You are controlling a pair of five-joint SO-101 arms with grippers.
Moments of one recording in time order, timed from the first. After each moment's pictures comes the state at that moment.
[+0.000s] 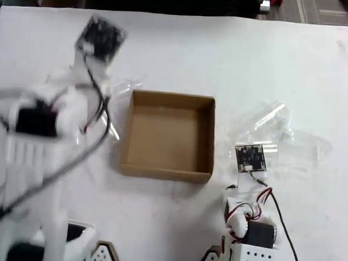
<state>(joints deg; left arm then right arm) 1.3 -29.1 6.5 78.2 -16.7 3.2 -103.2 96.4 71.9 15.2</state>
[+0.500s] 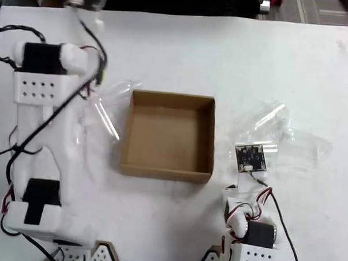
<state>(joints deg) -4.1 2.3 -30.4 99.4 -2.7 3.2 -103.2 96.4 71.9 15.2</state>
